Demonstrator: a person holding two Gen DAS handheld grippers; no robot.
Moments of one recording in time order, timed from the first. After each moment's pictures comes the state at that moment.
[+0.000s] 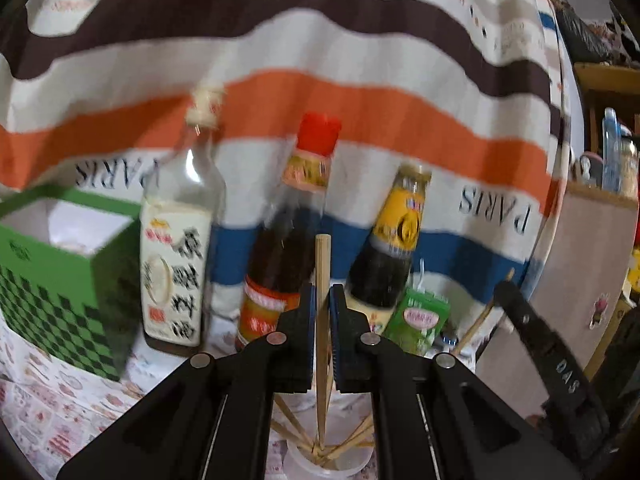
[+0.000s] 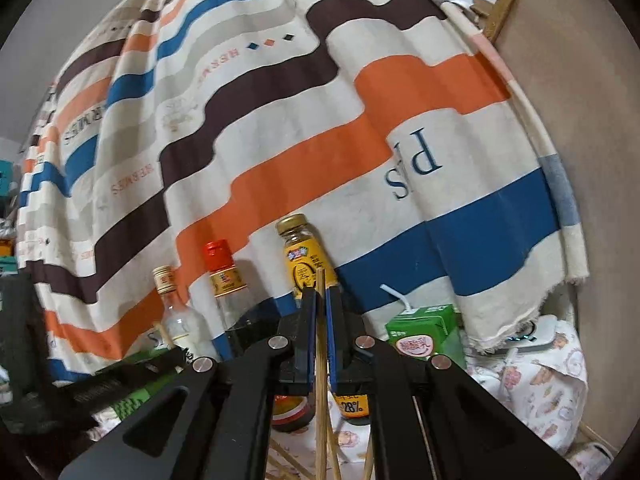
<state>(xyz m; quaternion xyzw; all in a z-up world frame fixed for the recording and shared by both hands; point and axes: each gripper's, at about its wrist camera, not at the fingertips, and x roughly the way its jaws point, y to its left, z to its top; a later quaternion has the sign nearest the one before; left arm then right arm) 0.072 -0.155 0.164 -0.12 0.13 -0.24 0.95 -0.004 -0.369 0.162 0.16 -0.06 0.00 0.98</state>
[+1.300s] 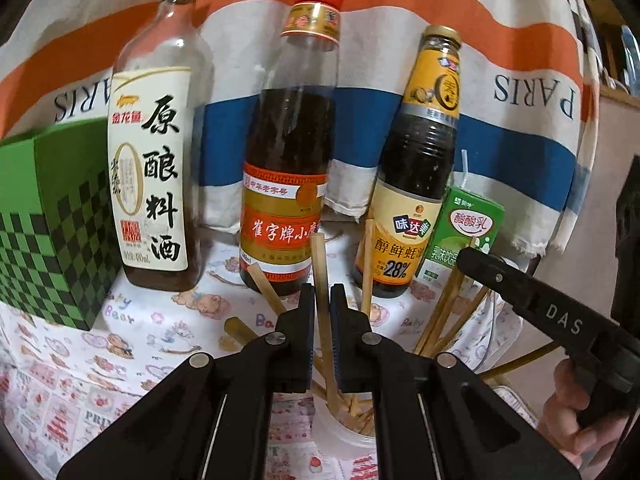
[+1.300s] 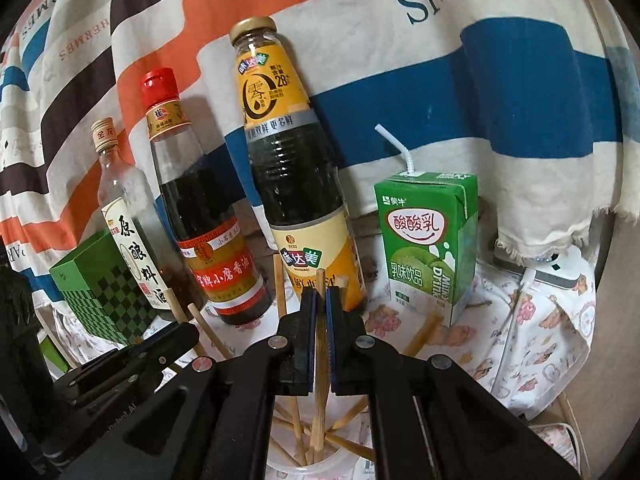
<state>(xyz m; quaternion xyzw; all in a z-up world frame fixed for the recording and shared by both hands) 0.098 -0.190 0.098 -0.04 0.22 -0.22 0.95 0.078 -0.373 0.123 0.12 0.19 0.02 0.97</state>
